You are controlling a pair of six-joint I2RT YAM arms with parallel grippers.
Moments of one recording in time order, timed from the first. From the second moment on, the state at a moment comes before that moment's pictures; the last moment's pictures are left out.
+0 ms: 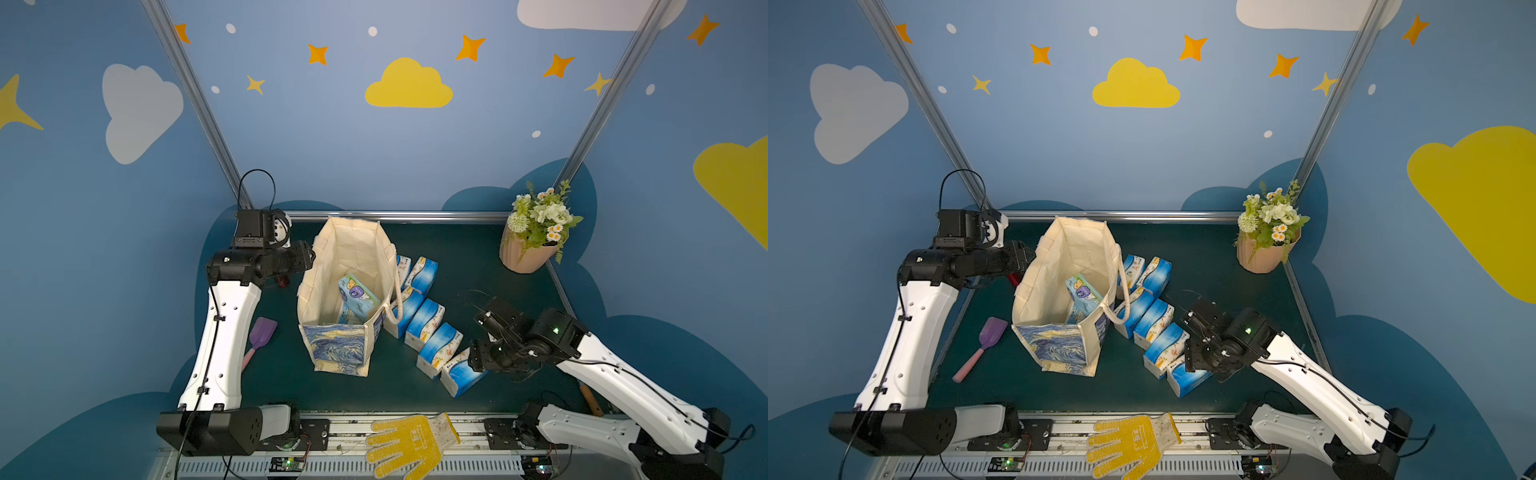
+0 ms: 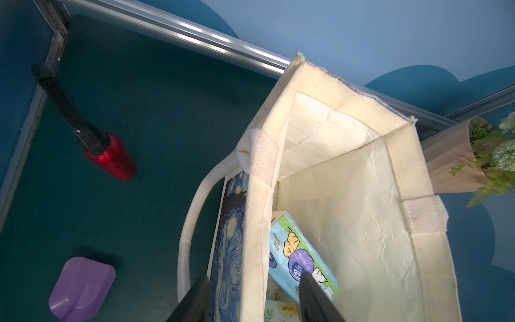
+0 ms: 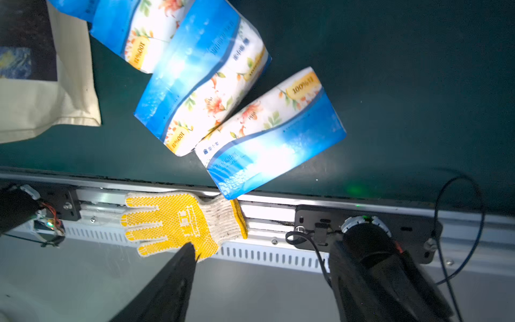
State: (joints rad) left arm 0.02 1.32 1.57 -1.05 0.25 -0.26; right arm 0.90 1.02 1.13 -1.45 0.02 0.89
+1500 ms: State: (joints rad) left arm 0.10 1.38 1.48 -0.88 0.32 -0.25; right arm 0.78 0.96 0.75 -1.01 0.03 1.23
